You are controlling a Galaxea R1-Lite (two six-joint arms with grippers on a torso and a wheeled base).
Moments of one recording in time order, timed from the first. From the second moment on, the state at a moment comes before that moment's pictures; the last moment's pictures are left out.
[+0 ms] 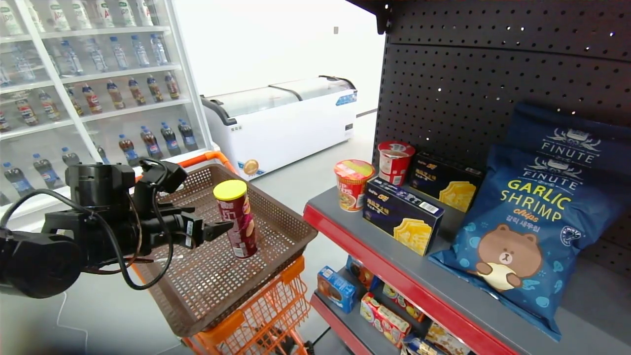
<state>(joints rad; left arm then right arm) -0.04 1.78 -0.76 -0.56 -0.29 0.14 0.00 0.00 0.00 0.00 0.03 0.00</state>
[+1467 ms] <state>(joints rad) -0.10 2.24 -1.02 -0.80 -0.24 0.14 0.00 0.00 0.00 0.00 0.03 0.00</state>
